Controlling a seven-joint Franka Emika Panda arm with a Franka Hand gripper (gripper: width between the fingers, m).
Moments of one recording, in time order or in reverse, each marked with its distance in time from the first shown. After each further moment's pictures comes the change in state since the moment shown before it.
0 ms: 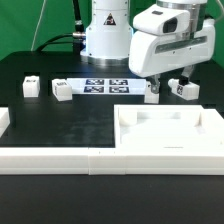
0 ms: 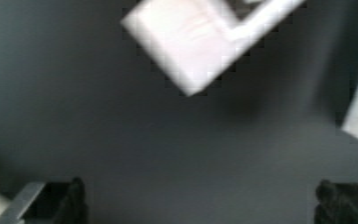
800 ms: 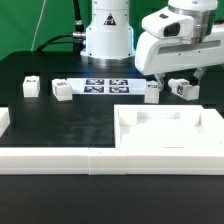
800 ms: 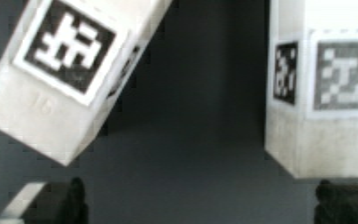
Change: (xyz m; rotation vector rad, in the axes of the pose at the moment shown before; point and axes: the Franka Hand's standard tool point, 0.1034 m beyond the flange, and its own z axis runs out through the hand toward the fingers) arm -0.010 -0.048 0.003 0.024 -0.173 0.194
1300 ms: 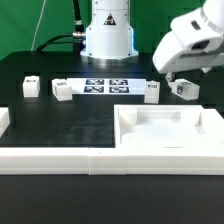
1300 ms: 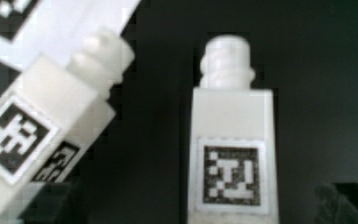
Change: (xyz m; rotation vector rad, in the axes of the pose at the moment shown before) arm -0.013 -0.018 0.004 -0.024 -0.417 -0.036
